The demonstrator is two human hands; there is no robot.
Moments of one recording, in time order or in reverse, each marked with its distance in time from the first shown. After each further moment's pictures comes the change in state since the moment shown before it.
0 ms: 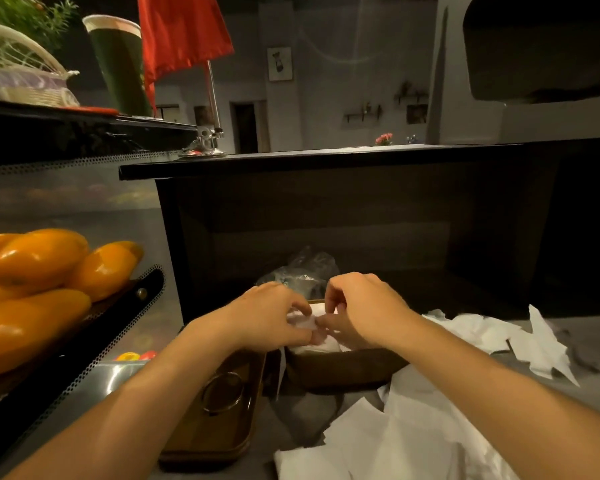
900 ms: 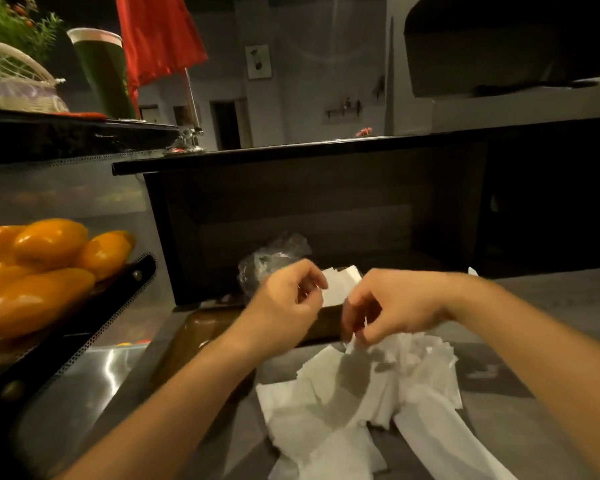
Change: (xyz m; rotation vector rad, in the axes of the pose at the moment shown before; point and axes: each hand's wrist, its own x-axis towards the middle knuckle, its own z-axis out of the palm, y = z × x) left_hand -0.072 0.087 0.018 -0.584 0.350 0.055; right_hand -0.101 0.029 -0.071 0.073 -0.504 -0.209
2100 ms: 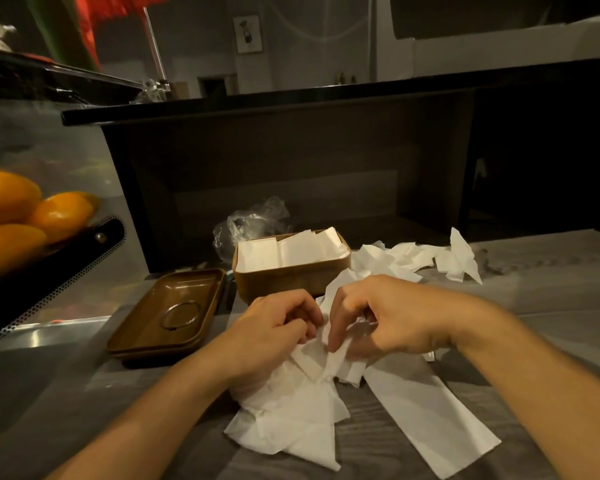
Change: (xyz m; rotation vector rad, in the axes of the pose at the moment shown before) left_hand -0.043 -0.025 0.051 -0.040 -0.293 -0.094; right_hand -0.026 0.037 0.069 0.065 0.108 -0.082
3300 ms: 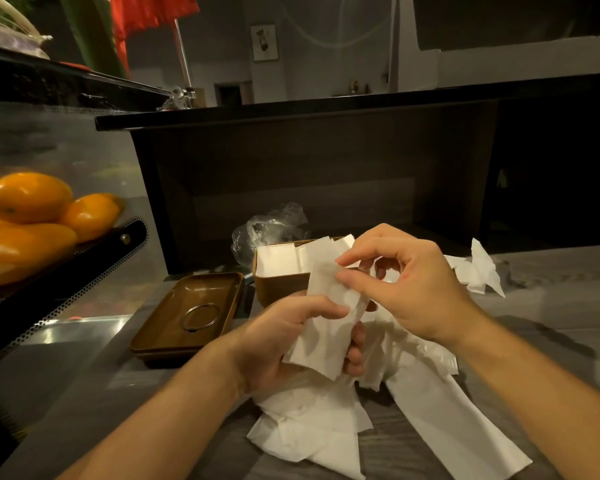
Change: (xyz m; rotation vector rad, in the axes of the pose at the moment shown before) left_hand -0.013 0.024 -0.012 -0.982 -0.385 -0.159; right_hand 0.015 -0.019 0.008 0.315 0.811 -0.265
